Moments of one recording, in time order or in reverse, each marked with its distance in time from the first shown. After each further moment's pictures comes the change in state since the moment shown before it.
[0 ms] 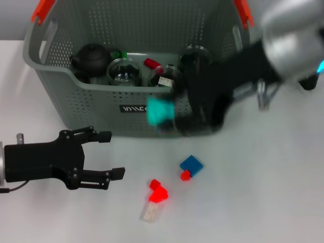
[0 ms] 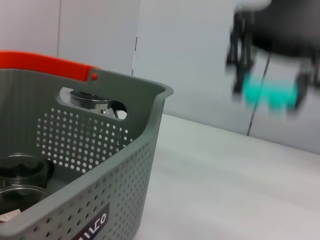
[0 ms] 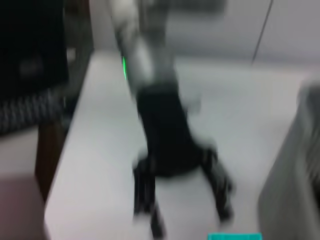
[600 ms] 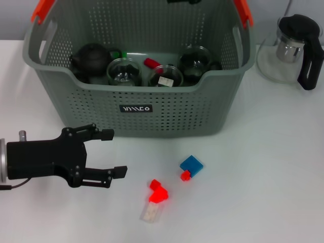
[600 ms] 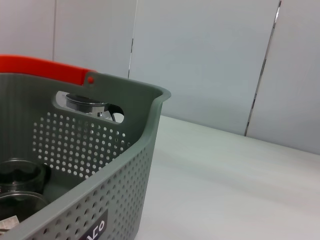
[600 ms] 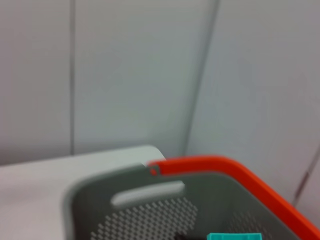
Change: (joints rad) left arm -0.014 0.002 0.003 -0.002 0.000 0.001 0.000; right arm 0.151 -0.012 0.185 0.267 -0.086 0.449 0.063
